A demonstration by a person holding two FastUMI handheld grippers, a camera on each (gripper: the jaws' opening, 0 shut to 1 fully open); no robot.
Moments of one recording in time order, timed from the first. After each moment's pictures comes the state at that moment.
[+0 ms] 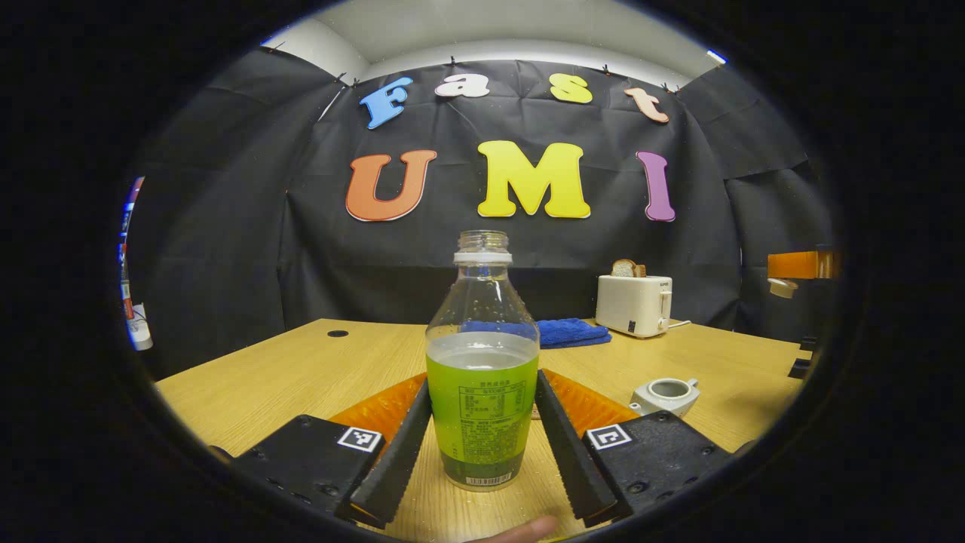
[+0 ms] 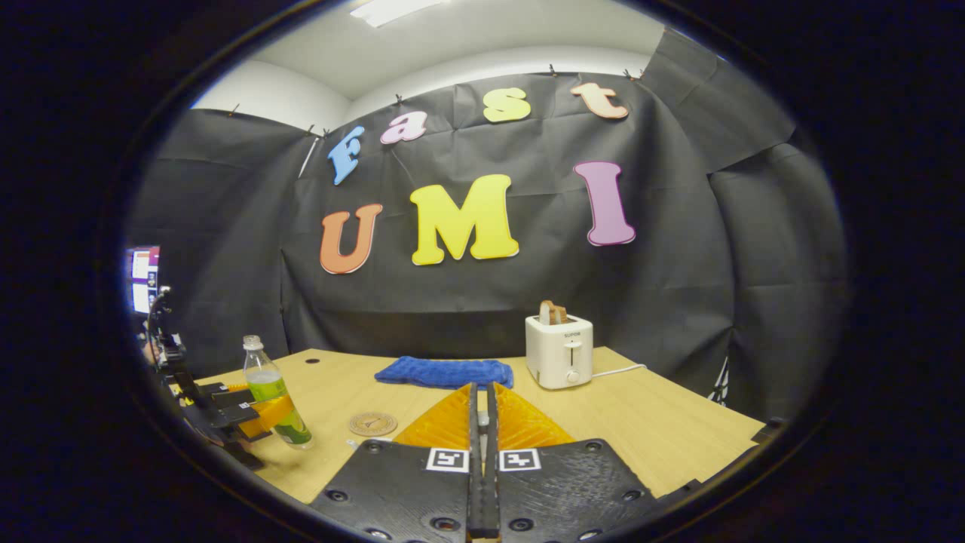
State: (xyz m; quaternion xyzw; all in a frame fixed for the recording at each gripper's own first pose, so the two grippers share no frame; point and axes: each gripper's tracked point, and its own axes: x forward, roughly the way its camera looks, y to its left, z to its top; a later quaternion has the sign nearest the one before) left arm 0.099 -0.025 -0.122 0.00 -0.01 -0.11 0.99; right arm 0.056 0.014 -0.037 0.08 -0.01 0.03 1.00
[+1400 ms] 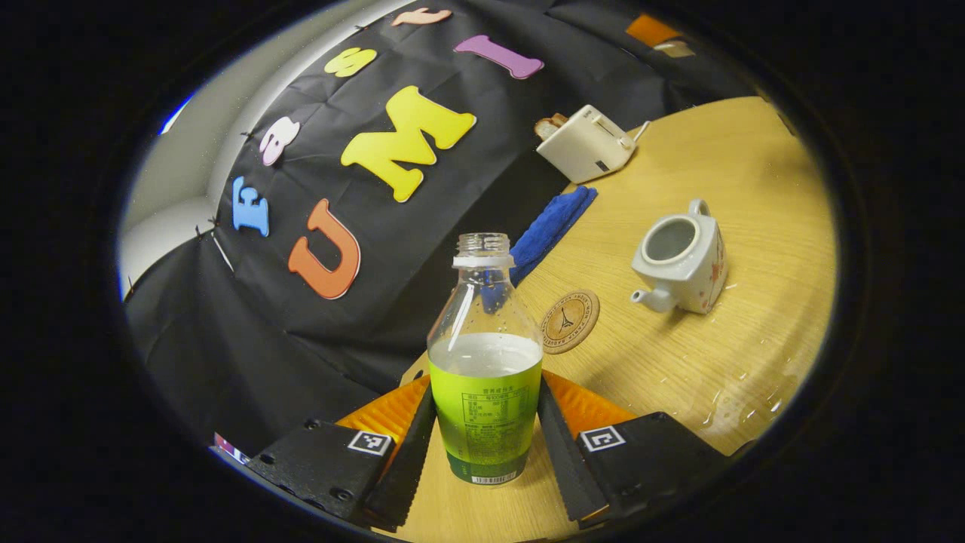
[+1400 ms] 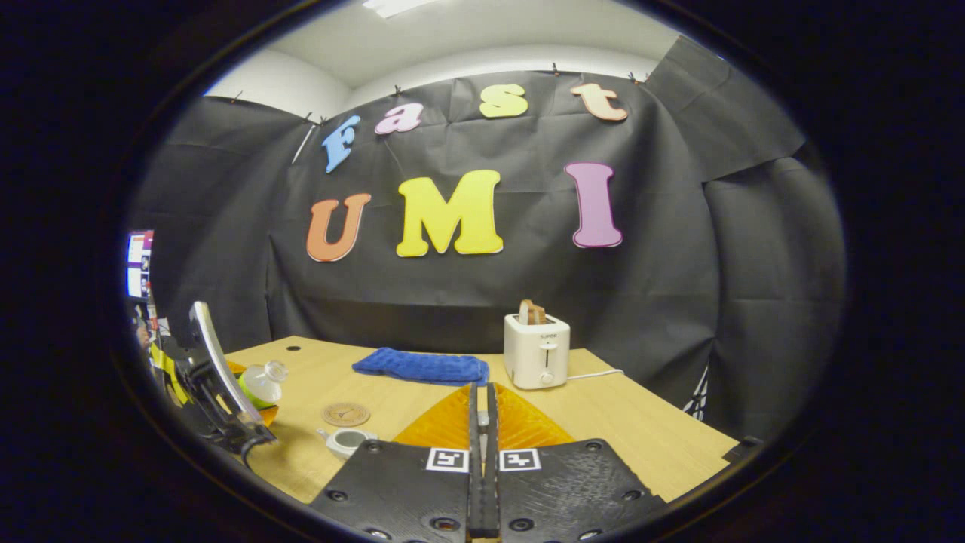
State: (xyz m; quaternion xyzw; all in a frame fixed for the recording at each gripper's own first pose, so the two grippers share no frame) left arm 0.092 -0.034 -0.133 0.48 0.08 -0.05 0.87; right arm 0.057 -0.021 -0.037 0.05 0.00 0.00 1.00
